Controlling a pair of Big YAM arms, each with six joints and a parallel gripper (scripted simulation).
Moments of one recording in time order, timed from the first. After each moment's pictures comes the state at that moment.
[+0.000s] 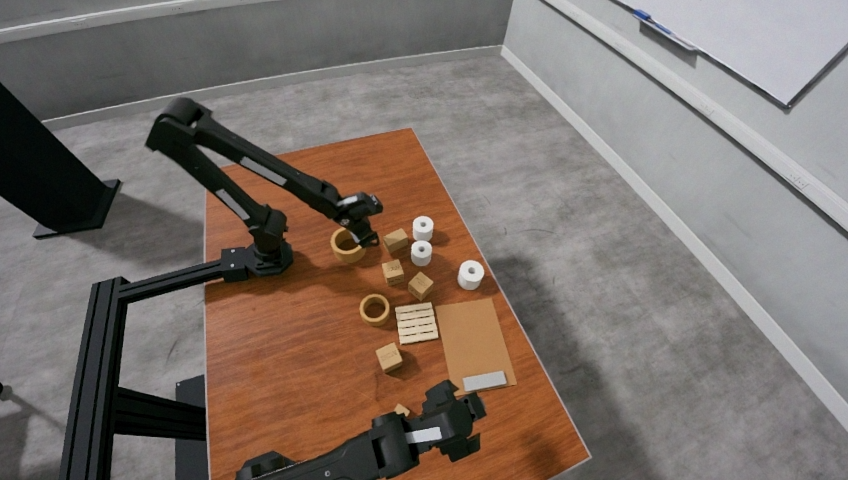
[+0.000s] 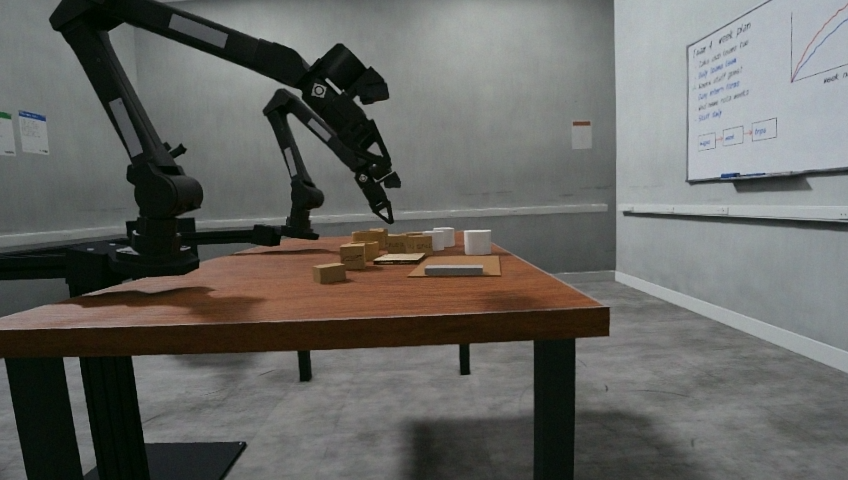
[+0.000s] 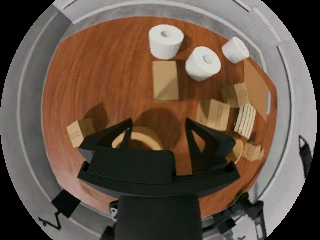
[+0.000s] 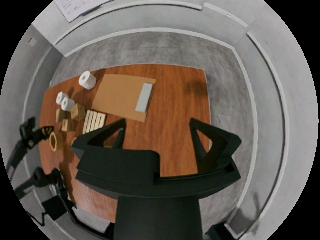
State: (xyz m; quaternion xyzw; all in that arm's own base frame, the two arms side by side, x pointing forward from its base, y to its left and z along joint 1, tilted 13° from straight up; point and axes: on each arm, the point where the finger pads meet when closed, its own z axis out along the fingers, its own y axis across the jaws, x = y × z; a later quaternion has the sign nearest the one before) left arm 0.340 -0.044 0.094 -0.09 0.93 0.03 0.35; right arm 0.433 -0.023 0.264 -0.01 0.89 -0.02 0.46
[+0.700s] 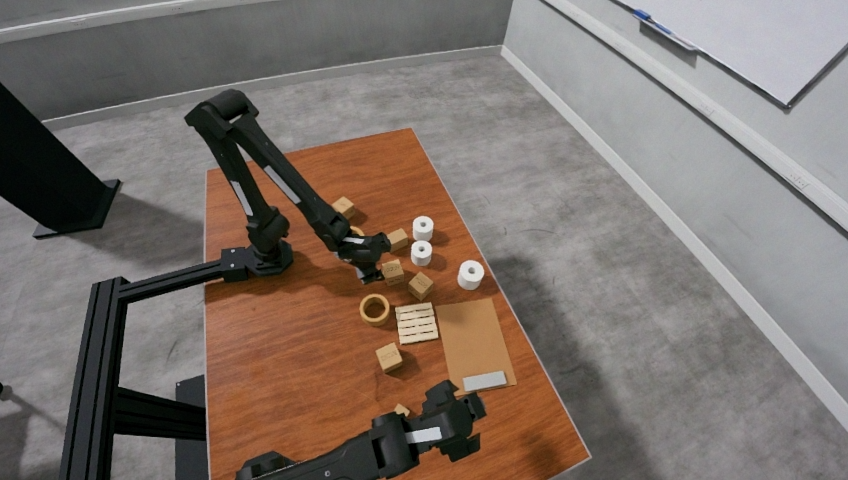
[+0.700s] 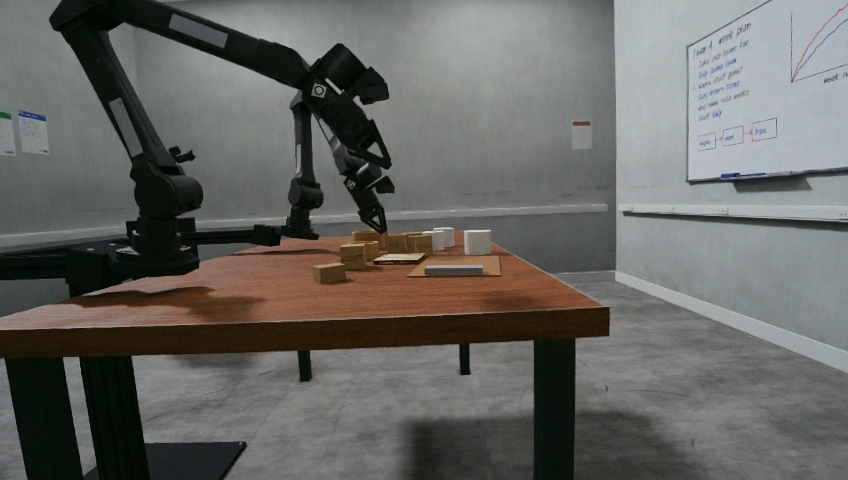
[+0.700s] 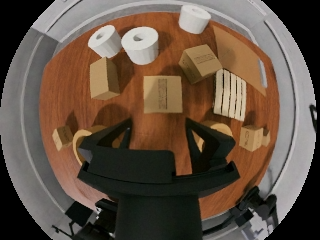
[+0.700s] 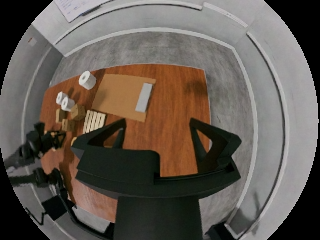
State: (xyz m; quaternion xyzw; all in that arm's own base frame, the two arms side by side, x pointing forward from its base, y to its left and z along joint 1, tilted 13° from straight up) left arm 0.335 -0.160 0.064 0.00 0.94 0.04 0.35; right arm 0.433 -0.023 0.264 -0.01 0.89 -0.02 0.46
